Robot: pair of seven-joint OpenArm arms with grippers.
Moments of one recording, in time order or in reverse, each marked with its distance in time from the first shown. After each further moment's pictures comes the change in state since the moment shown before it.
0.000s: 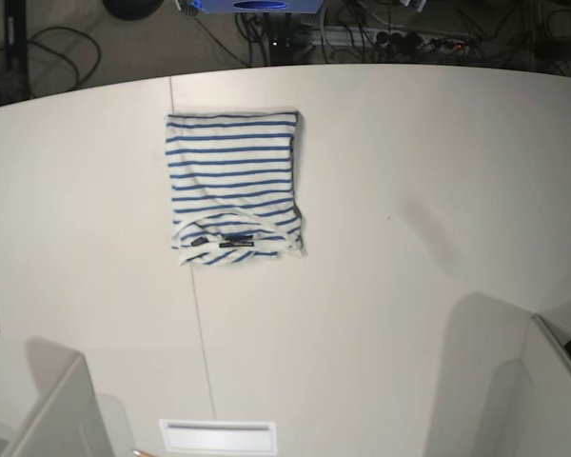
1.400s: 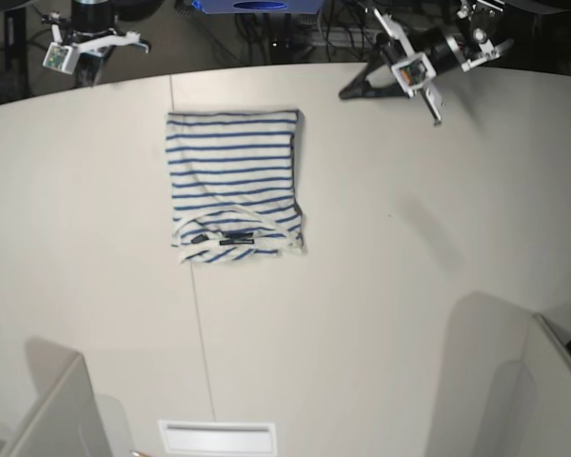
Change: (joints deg) left arm 25.9 -14.2 -14.3 101.0 1.1 -17.1 12.4; right arm -43.0 -4.7 45.6 109.0 0.0 -0.5 -15.7
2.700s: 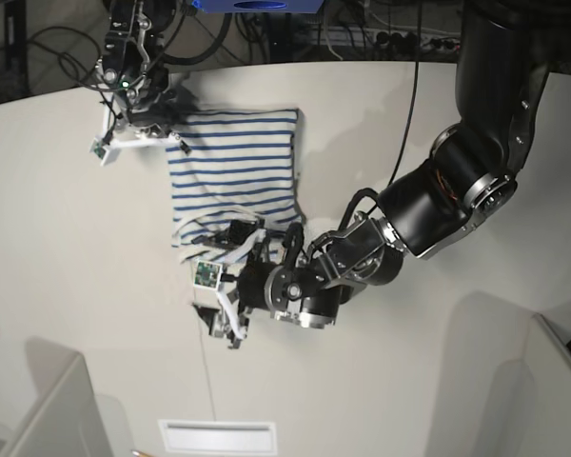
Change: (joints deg) left arm -88.1 18.8 62.0 -44.4 -1.5 -0.2 22.8; right arm 33.3 -6.5 -6.3 -5.8 0.0 -22.7 -42.9
